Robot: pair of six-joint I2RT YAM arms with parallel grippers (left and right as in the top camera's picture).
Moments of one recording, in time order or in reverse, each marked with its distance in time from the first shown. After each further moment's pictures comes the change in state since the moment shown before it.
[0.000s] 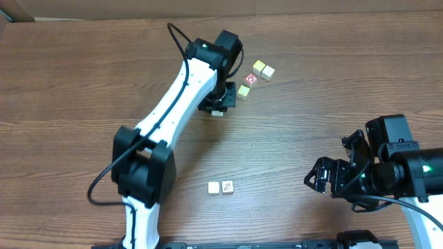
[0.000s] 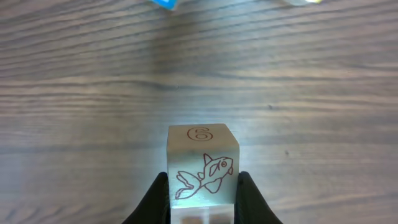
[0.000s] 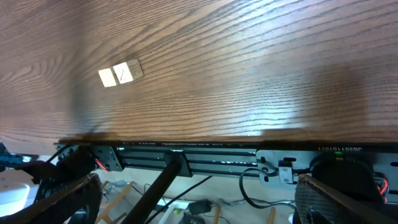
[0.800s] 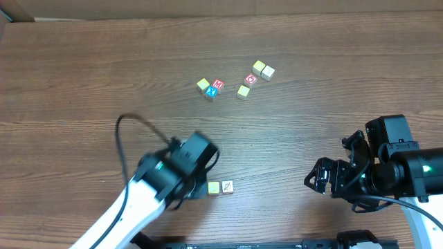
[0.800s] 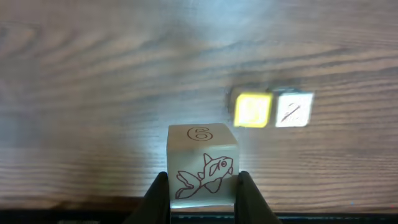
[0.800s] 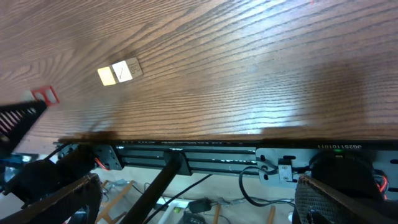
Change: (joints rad) left arm -0.180 -0.917 -0.996 0.156 -0.042 -0.292; right arm 0.000 0.000 0.001 -0.005 0.000 -0.001
